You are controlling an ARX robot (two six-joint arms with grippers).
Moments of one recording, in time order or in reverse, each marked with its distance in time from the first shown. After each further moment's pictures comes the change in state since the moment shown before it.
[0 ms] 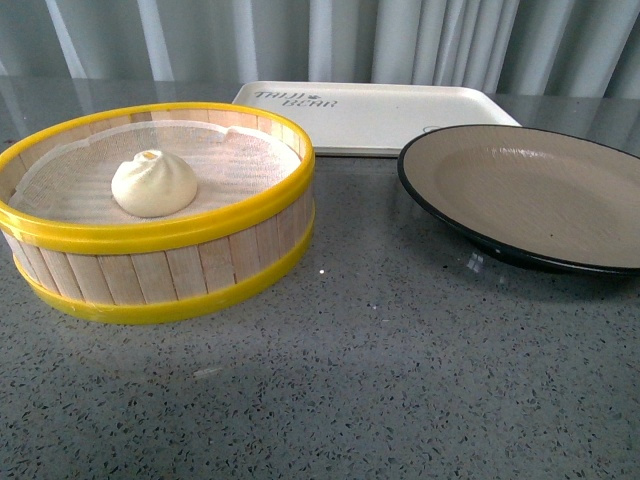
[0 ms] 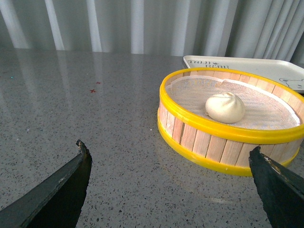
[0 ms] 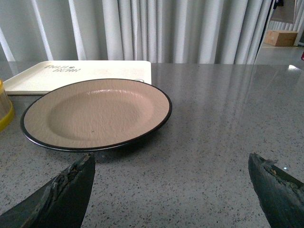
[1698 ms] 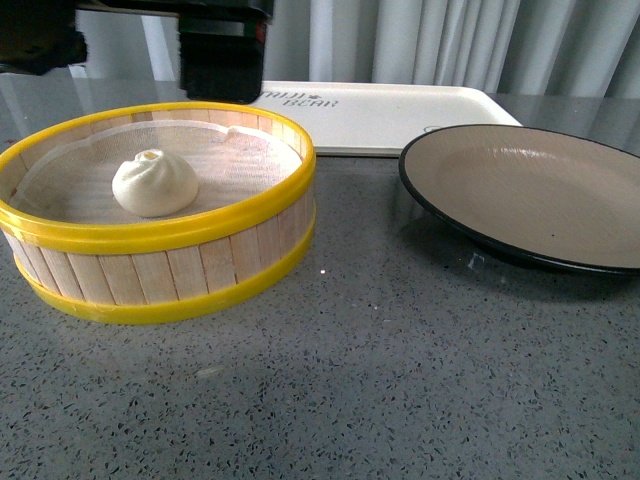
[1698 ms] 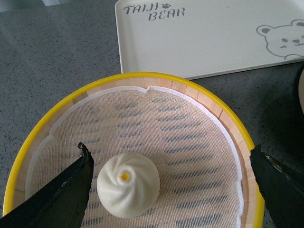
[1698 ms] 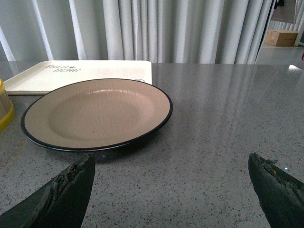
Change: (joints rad) left arm -0.473 1.435 0.940 0.049 -0.362 -0.069; right arm 0.000 0.000 0.000 0.000 0.000 0.000
